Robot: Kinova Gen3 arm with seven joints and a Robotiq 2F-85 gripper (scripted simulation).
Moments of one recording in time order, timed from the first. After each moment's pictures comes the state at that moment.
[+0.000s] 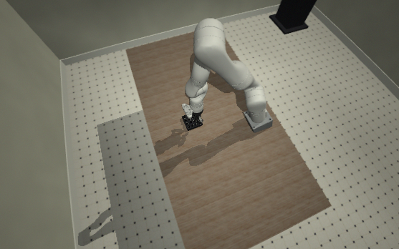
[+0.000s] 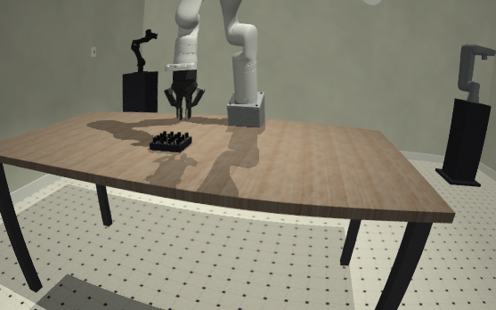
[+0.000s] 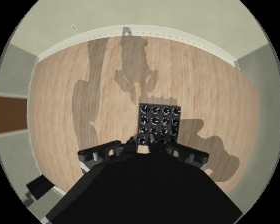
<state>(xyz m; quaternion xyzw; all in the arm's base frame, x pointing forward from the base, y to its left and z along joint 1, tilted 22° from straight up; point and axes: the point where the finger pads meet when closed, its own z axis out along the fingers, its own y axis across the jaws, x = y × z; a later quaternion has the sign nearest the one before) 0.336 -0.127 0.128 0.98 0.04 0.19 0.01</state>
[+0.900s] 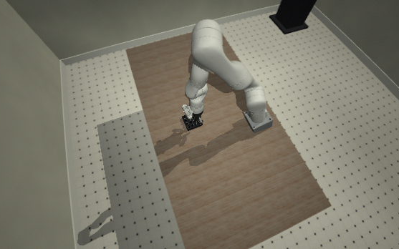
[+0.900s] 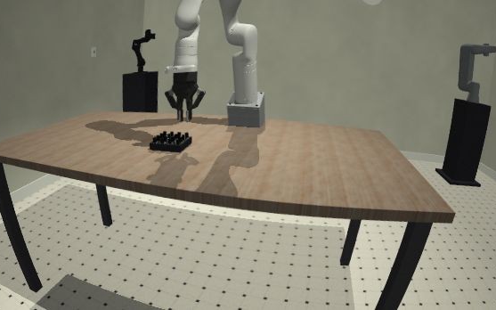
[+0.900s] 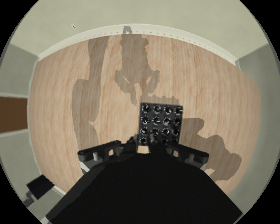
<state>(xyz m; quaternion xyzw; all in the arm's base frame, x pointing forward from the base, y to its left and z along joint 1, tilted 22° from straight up) 0.337 -0.125 0.122 0.98 0.04 0.19 0.01</state>
